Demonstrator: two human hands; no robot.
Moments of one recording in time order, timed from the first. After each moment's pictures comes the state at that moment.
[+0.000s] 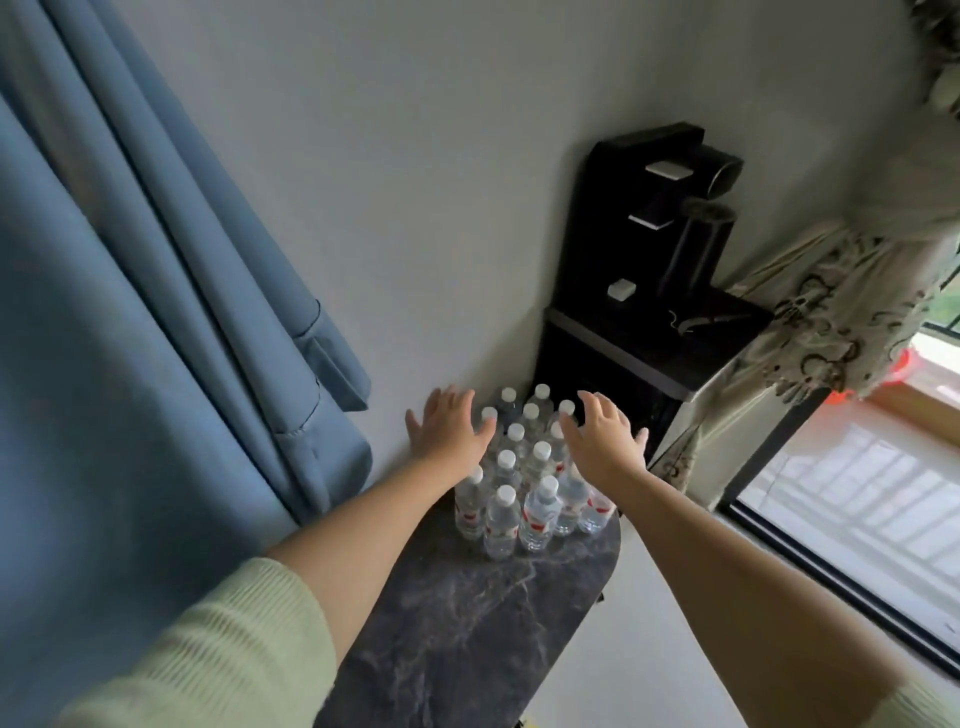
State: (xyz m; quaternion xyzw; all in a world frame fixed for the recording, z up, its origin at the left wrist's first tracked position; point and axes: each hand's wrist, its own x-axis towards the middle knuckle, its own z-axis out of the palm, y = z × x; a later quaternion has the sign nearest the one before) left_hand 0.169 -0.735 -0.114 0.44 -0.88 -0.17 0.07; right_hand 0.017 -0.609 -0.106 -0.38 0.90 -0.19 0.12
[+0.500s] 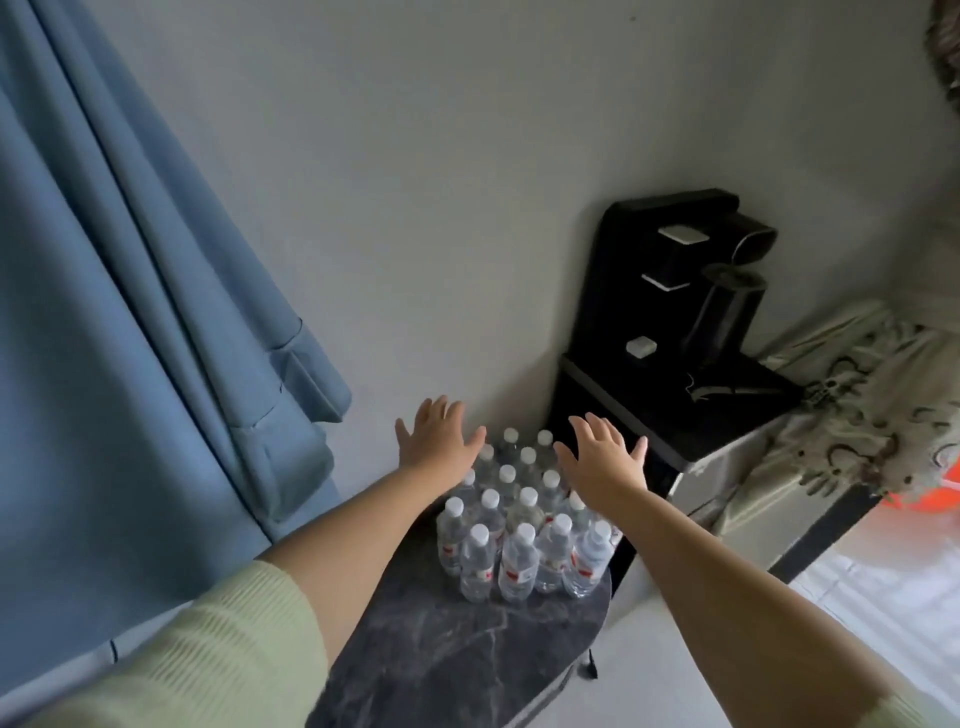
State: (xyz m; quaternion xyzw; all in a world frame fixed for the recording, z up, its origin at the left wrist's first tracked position) left_hand 0.128 -0.713 -0.084 0.52 -0.84 -0.13 0.08; right_hand -0.060 -0.604 -0.090 -0.51 0.85 -0.09 0.07
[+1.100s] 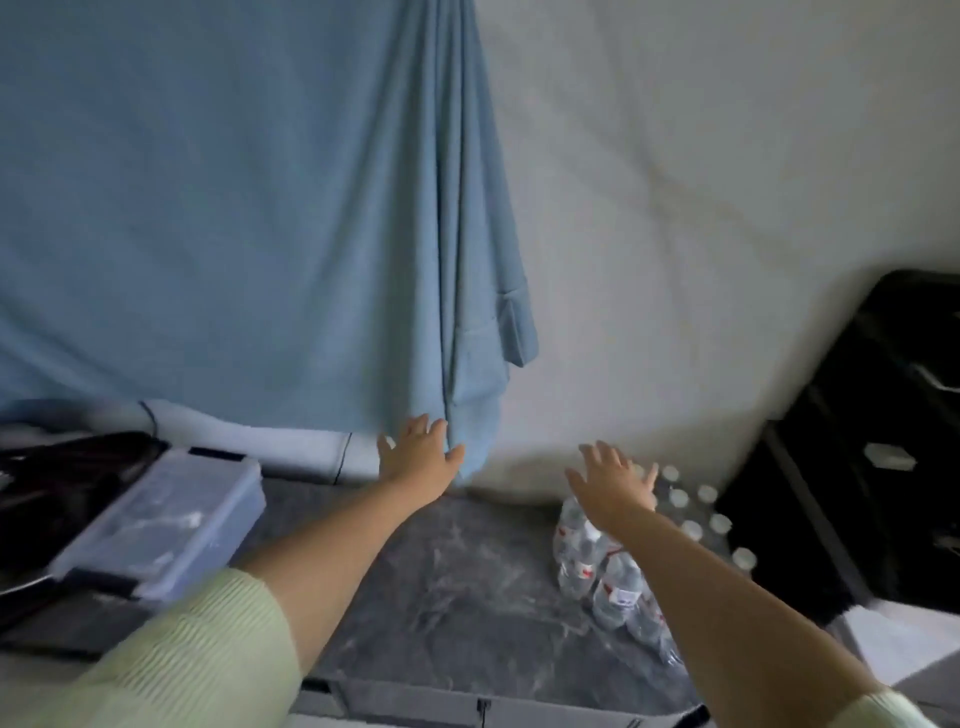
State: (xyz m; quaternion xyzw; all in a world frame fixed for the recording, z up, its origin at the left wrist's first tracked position) left_hand 0.256 -0.564 -0.091 0.77 -0.62 -0.08 0.10; right_hand 0.011 -0.595 -0.092 -0.75 0.65 0.00 0.11
